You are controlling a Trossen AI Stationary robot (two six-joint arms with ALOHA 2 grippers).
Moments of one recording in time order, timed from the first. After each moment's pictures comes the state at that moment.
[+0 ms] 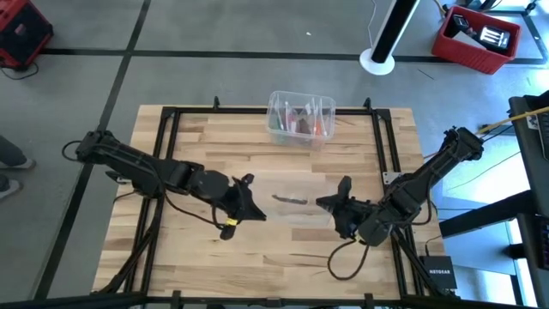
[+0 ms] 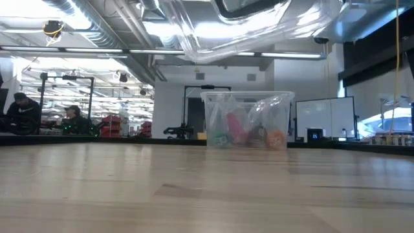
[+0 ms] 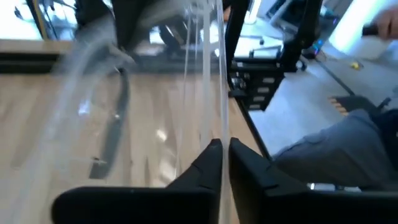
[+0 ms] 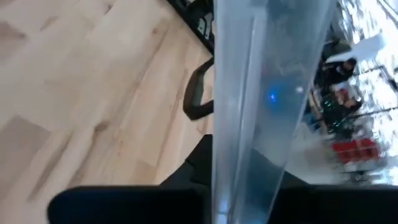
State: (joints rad) left arm -0.32 1.36 1.18 -0.20 -0.03 -0.17; right arm 0.69 1.25 1.03 -0.49 0.90 -0.40
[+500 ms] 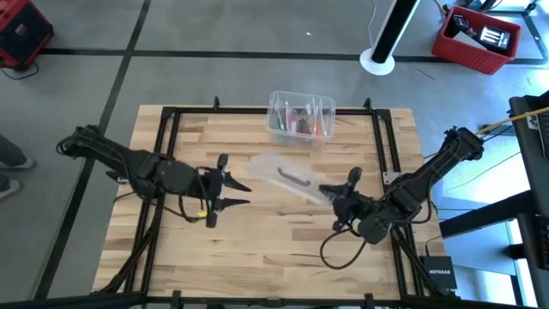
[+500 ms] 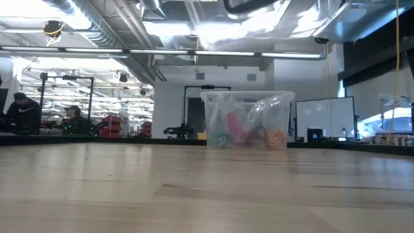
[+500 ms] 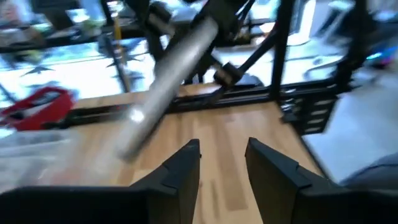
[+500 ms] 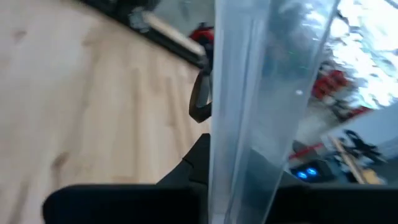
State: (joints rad) left arm -0.40 1.17 1.18 -0.28 -0.34 -0.01; right arm 0.69 1.25 1.04 -0.53 1.09 -0.06
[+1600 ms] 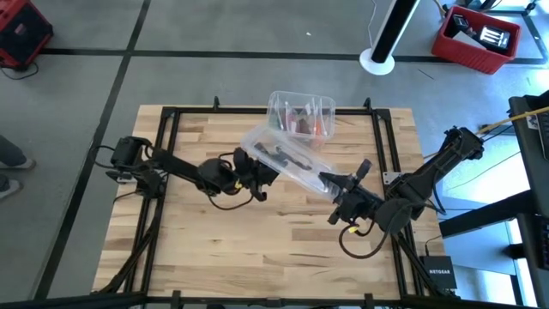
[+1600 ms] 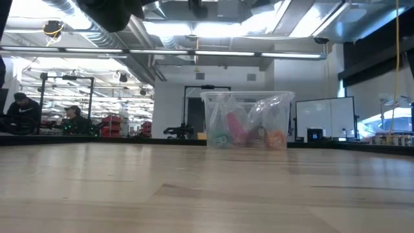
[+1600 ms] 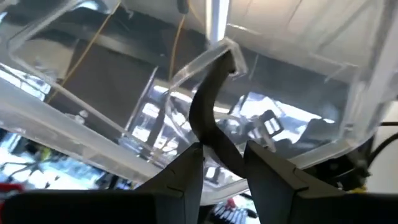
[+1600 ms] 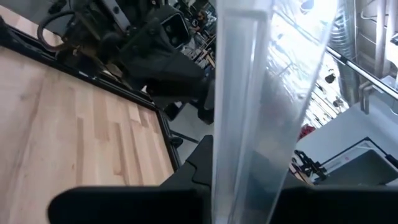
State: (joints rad) left arm -0.14 1.71 0.90 1.43 -0.33 -0.25; right arm 0.69 1.25 1.11 -0.10 1.26 -0.54
